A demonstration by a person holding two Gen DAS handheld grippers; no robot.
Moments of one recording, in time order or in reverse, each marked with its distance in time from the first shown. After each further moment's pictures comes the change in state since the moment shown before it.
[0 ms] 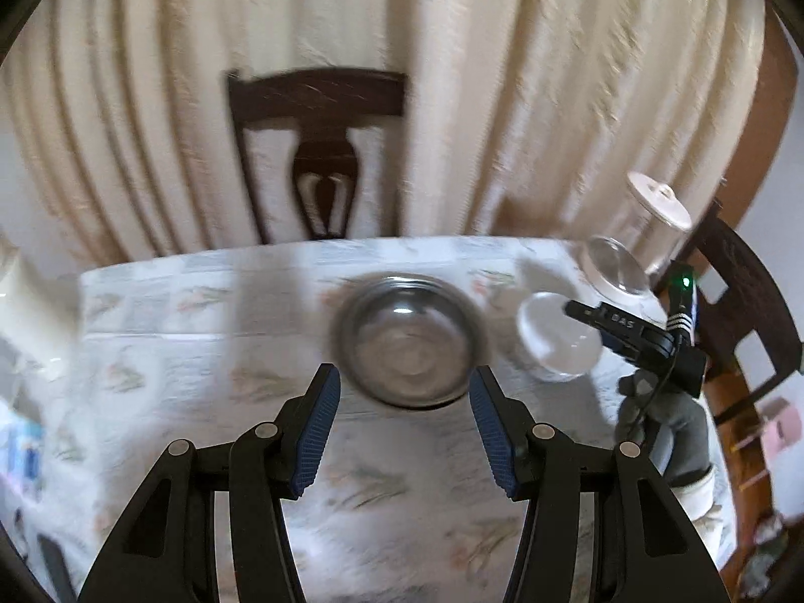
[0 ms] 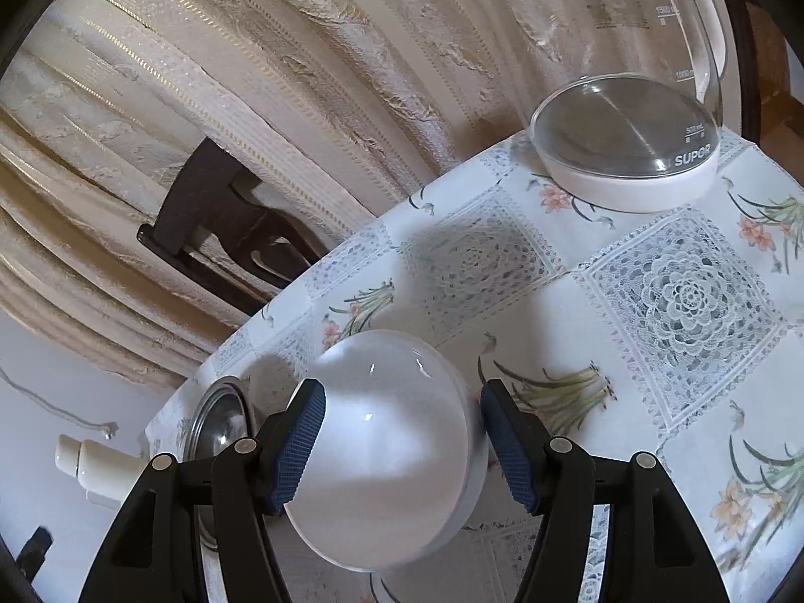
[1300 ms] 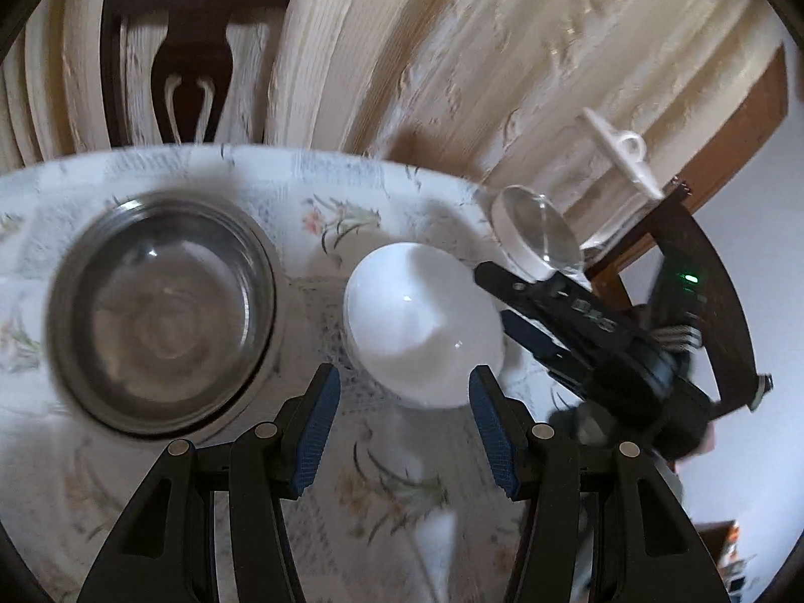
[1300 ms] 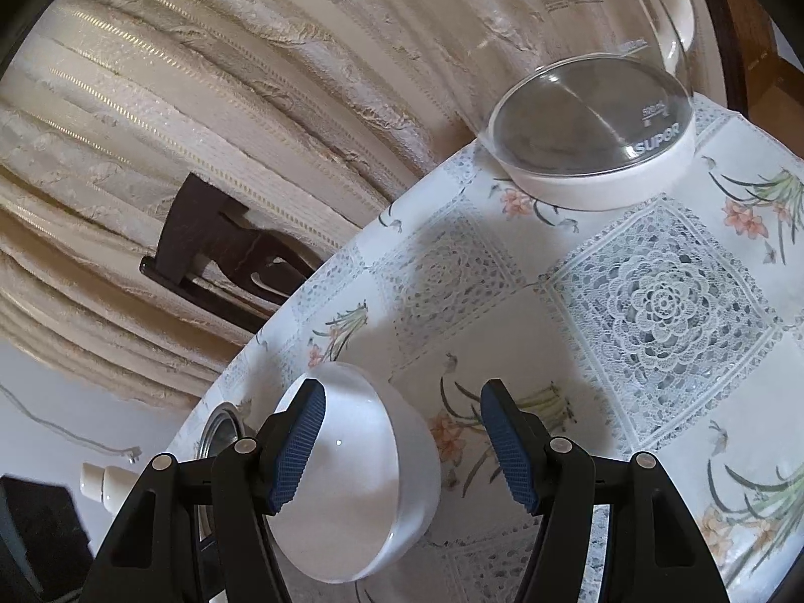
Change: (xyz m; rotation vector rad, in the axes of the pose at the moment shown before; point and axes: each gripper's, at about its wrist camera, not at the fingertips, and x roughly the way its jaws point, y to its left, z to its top) left arm 0.179 -0.120 -0.003 -0.134 0.216 -0.349; right arm -0.006 -0.031 0.009 0.075 0.001 0.057
